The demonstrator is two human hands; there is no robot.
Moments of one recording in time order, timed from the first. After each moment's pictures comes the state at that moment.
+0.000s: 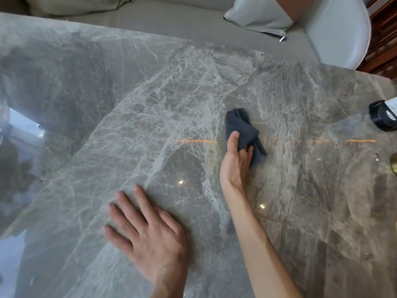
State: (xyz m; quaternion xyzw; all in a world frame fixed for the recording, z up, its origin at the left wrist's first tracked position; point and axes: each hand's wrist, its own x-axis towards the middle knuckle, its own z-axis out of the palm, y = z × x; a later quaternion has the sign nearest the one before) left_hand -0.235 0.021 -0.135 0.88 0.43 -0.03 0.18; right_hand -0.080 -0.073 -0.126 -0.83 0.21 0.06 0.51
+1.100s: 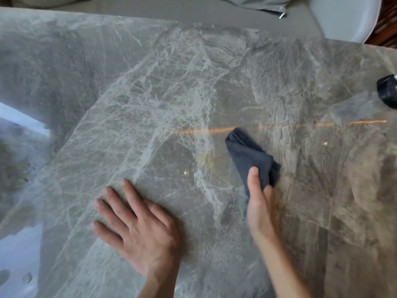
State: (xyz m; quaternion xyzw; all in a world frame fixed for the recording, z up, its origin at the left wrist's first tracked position) left_hand -0.235 0.019 -0.134 0.88 0.44 -0.04 0.17; right_hand -0.166 -0.134 -0.101 -0.79 0.26 0.06 0.55
